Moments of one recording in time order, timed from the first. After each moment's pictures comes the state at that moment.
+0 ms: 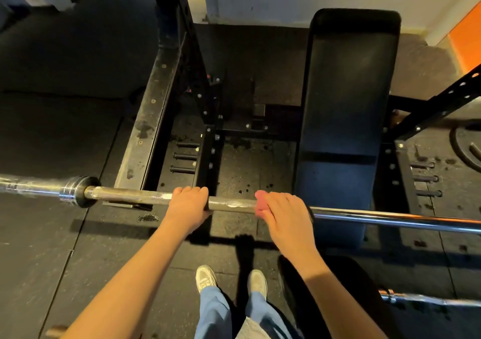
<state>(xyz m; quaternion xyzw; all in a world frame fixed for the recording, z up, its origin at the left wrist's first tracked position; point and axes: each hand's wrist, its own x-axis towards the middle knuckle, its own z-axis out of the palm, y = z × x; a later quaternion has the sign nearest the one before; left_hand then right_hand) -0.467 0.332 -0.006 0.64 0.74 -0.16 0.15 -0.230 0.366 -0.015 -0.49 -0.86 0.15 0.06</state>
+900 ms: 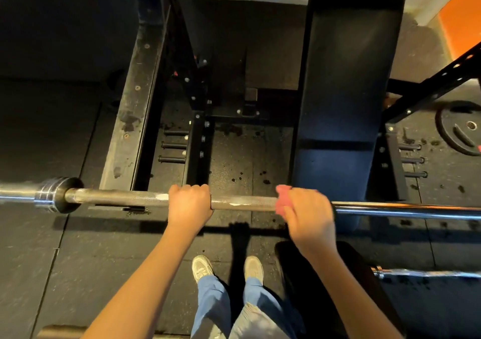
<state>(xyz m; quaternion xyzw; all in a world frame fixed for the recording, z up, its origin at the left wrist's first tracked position) -0.461 0.331 -0.028 0.65 0.75 -0.11 0.06 -0.200 0.368 -0.027 -0.50 -0.84 0.13 0.14</state>
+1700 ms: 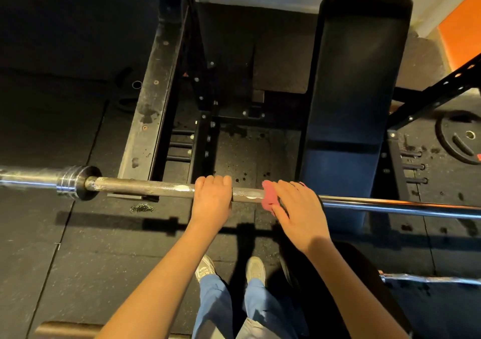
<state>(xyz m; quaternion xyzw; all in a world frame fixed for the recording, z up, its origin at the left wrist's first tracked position) -0.448 0.324 -0.022 0.66 0.74 -0.10 0.08 -0.244 0.358 -0.014 -0.48 -0.86 0.16 0.00</state>
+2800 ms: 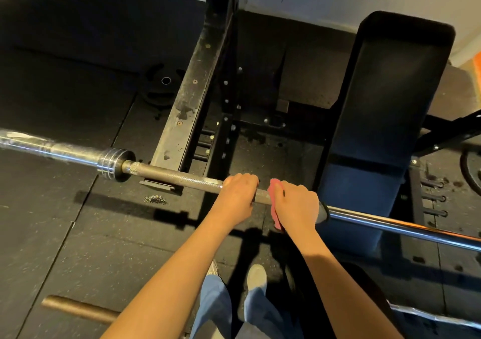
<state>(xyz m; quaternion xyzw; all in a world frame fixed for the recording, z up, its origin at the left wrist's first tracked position) -0.461 0.329 -0.005 0.66 0.72 0.05 0.21 -0.323 0.375 0.008 -0.54 -0.83 0.11 -0.10</state>
